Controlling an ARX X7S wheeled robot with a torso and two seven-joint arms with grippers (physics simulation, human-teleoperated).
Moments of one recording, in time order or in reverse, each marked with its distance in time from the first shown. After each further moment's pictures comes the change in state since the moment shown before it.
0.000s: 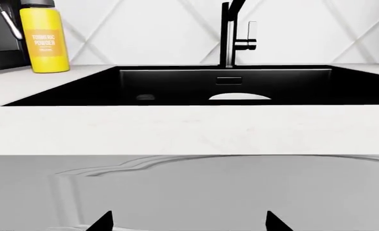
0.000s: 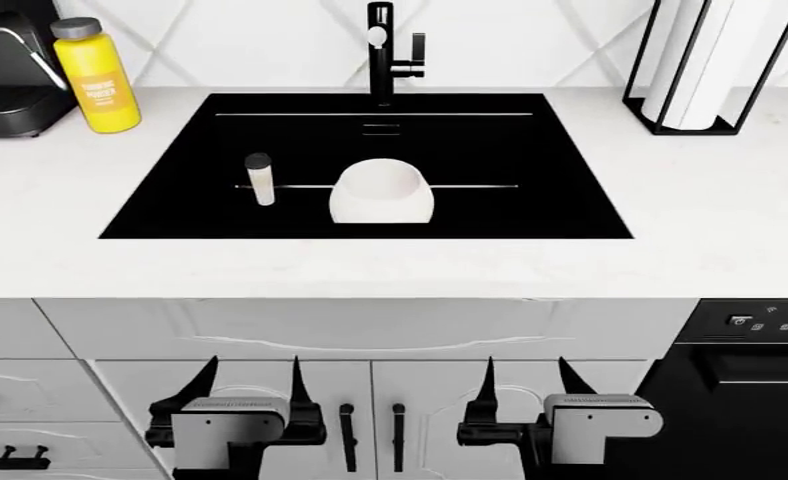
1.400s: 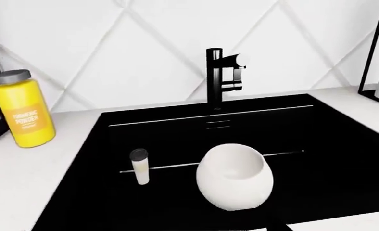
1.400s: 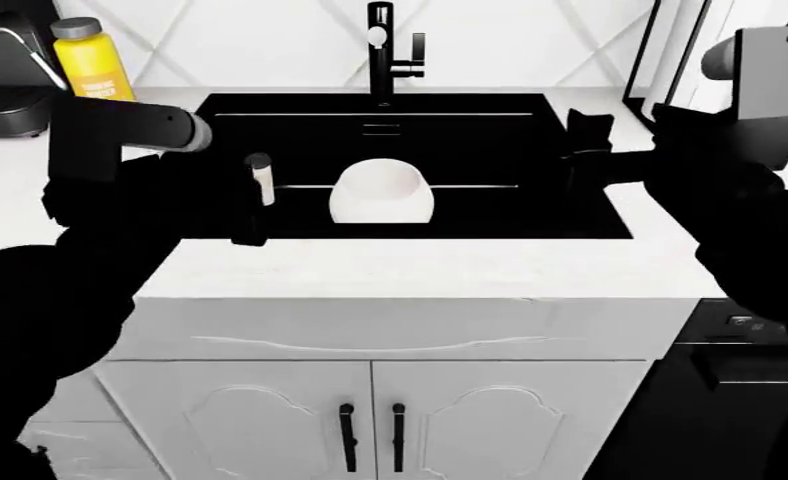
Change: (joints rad) left arm -0.859 -0.245 -0.197 0.439 -0.626 -1.388 -0.131; right arm 0.960 0.332 0.207 -0.336 0.682 1.286 0.061
